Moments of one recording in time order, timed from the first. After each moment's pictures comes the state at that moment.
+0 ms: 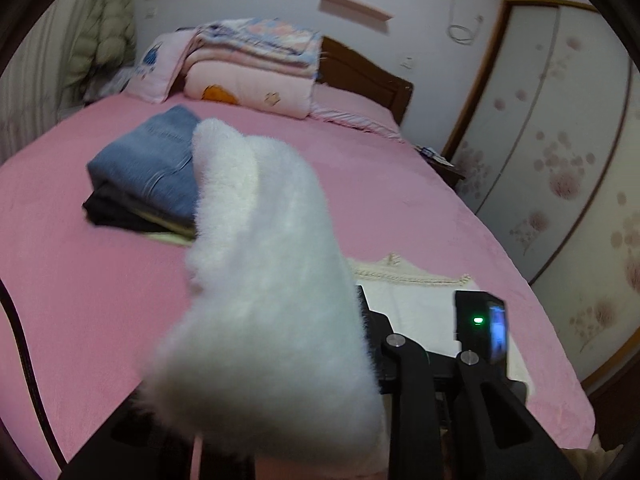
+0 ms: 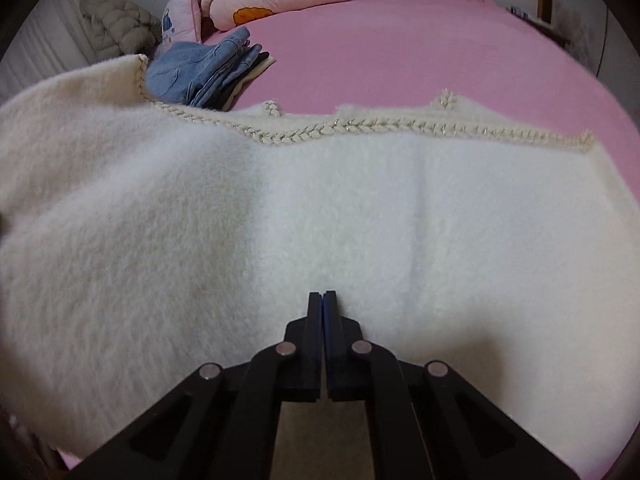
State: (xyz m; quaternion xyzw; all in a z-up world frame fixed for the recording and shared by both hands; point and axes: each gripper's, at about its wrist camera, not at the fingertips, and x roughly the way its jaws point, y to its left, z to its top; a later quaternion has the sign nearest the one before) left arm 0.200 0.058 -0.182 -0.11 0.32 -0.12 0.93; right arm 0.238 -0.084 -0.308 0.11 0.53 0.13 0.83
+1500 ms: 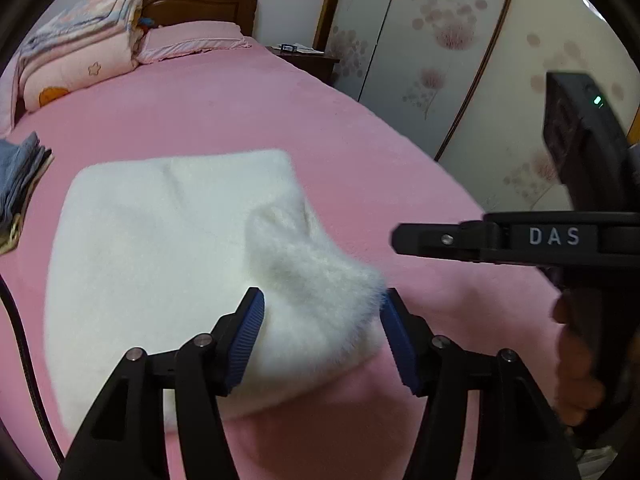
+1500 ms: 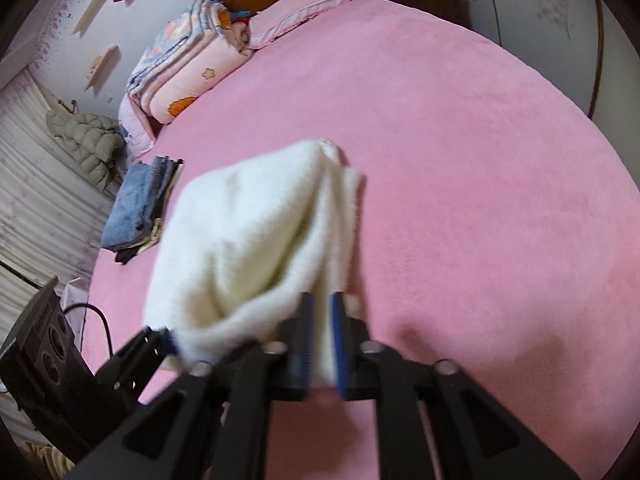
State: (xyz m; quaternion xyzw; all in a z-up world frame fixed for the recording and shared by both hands) left arm 0.137 -0.257 -0.203 0.02 0.43 -0.30 0.85; right arm 0.121 -0.381 -0.215 0.24 0.49 0.07 0.83
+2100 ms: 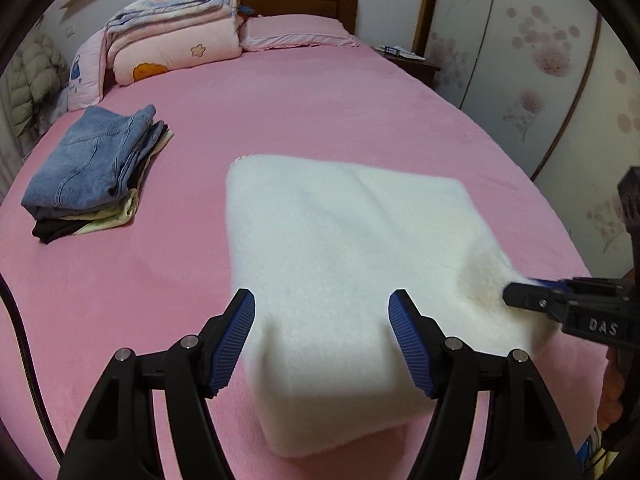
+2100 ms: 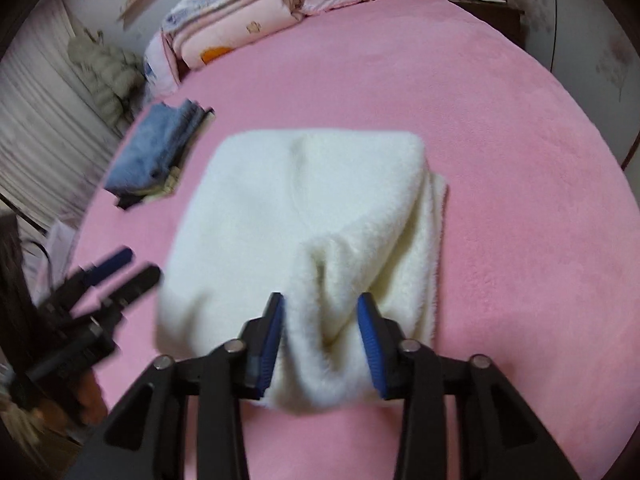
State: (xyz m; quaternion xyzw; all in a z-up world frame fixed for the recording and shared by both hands) left arm 0.204 -0.140 -0.193 0.03 0.46 -0.14 0.88; right arm 0.160 -0.294 -0.218 0.12 0.53 0.10 0.83
